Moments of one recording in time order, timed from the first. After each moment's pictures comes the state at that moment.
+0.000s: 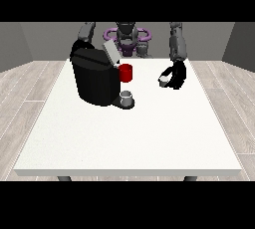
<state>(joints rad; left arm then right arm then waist) -0.59 0.38 0.03 -0.59 -0.60 0.15 -0.25 -0.22 -0.01 -0.02 -1.42 0.00 -0.18 -0.03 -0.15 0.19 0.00</state>
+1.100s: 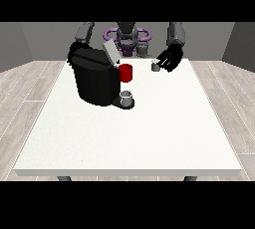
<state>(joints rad) -0.81 0.39 0.03 -0.68 -0.62 -0.06 -0.25 -0.25 -0.04 -0.08 -1.26 -0.04 -0.13 -0.09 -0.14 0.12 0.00</state>
